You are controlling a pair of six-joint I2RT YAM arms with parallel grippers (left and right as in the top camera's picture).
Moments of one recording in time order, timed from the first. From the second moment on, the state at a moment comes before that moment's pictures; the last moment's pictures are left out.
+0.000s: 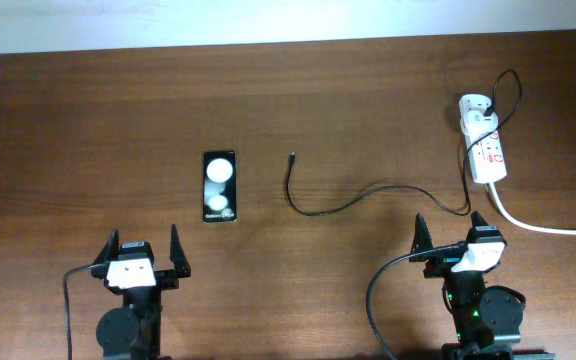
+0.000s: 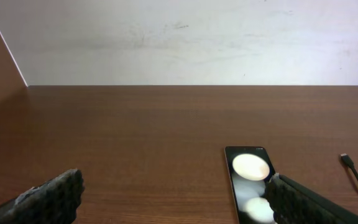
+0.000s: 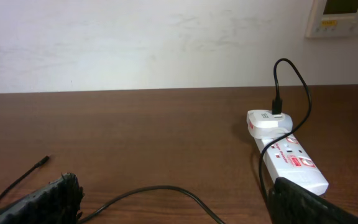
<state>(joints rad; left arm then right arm) 0.08 0.02 0.01 -0.08 0.00 0.04 -0.01 0.01 0.01 -0.07 -0.04 0.05</state>
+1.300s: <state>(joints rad) 0.07 1.03 0.95 -0.51 0.28 0.05 -0.01 0.01 0.01 -0.07 -0.04 0.05</state>
